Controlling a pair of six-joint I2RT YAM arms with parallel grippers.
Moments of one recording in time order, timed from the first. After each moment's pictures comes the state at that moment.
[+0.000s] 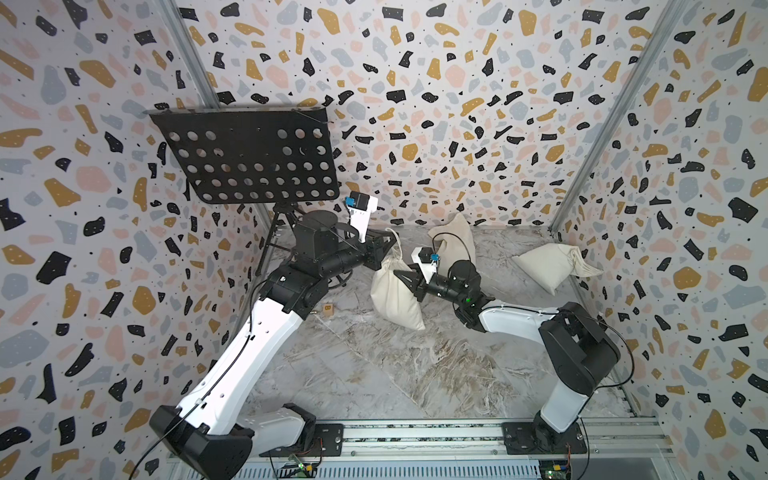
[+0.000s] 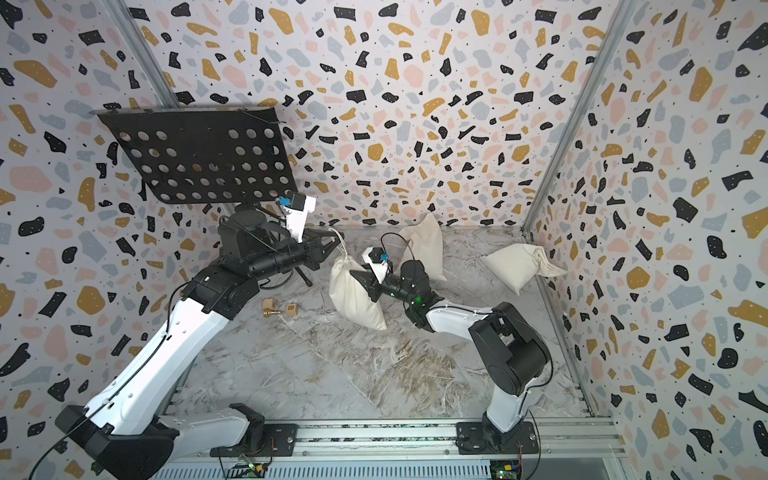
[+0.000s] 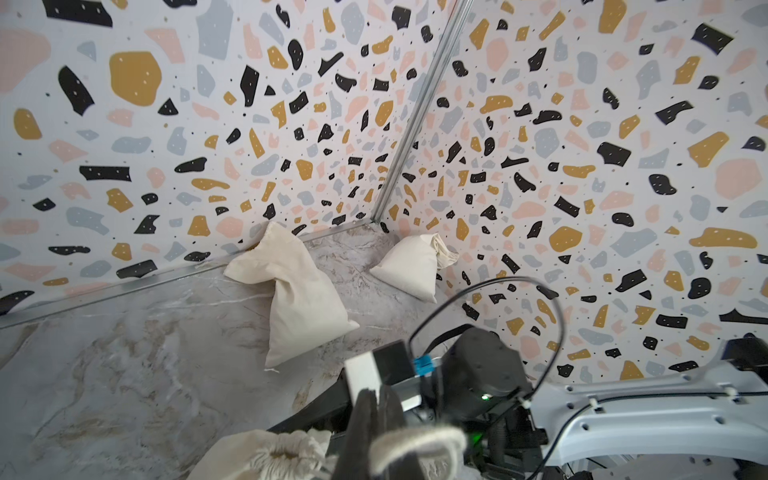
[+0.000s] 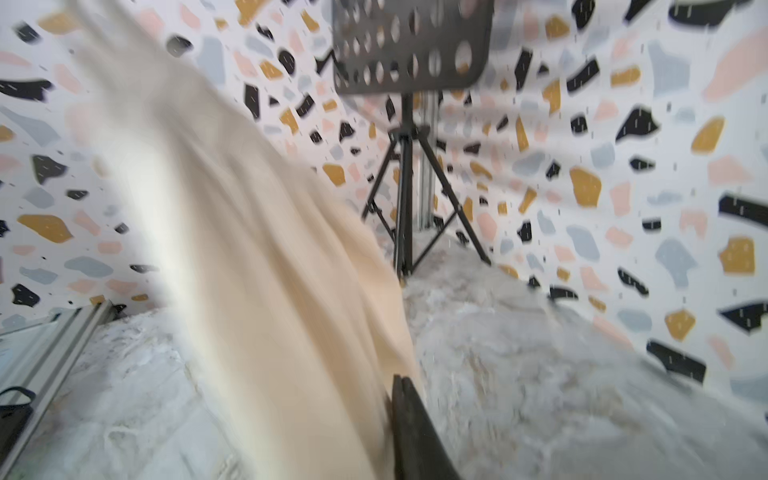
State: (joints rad) left arm -0.47 1.21 1.44 -0.41 0.43 -0.30; right arm 0.67 1.76 0.96 0.72 -0.45 0.03
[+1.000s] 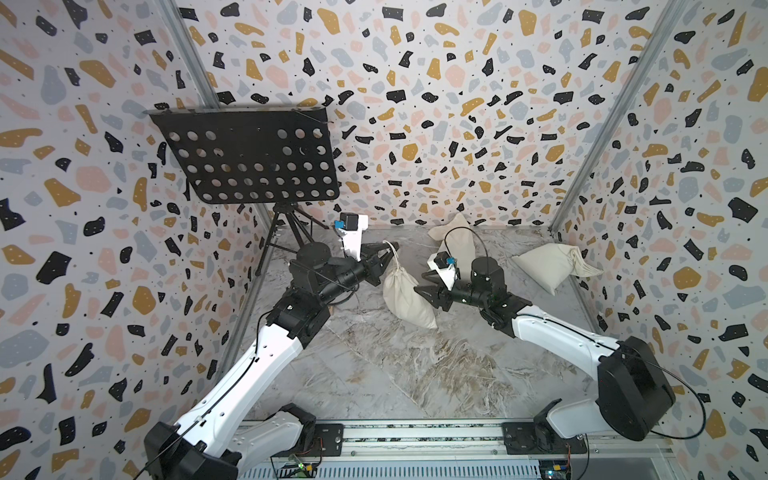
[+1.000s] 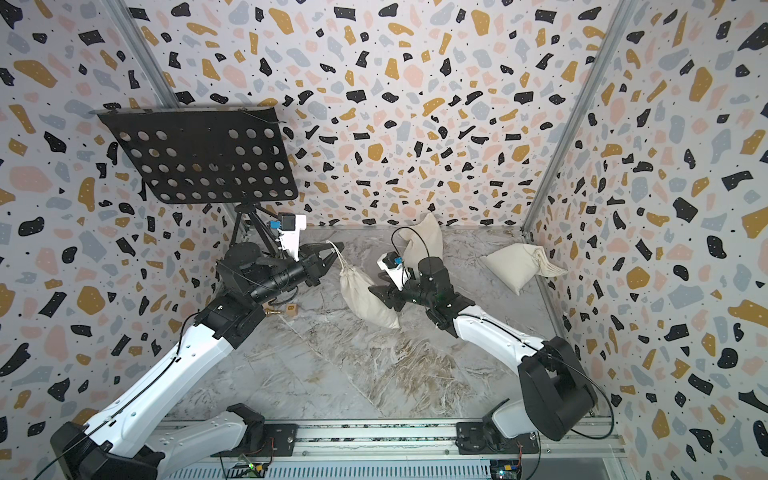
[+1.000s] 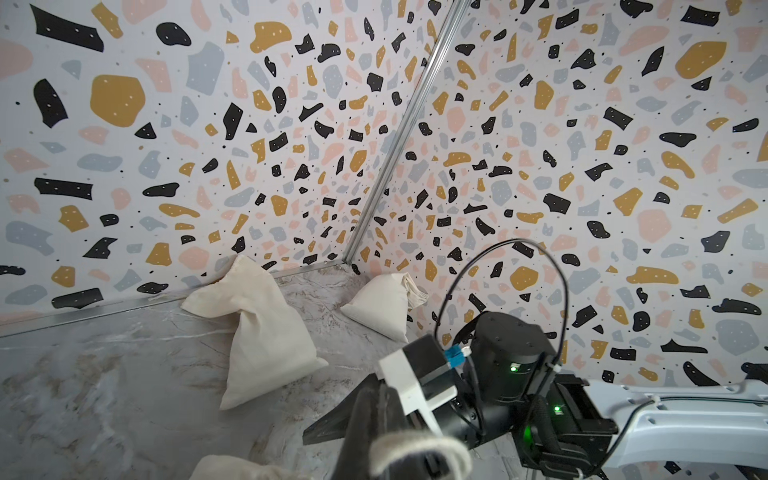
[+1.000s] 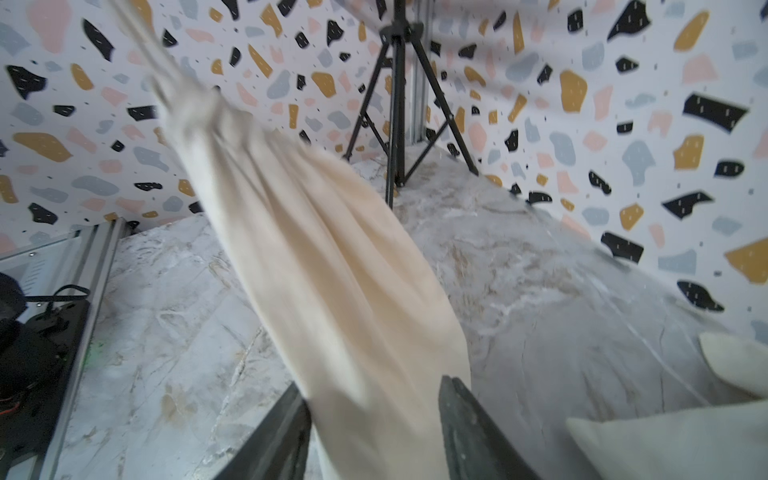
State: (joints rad) left arm -0.47 1.08 1.06 0.03 0.45 -0.44; right arm 0.60 1.42 0.94 0.21 -0.55 -0.11
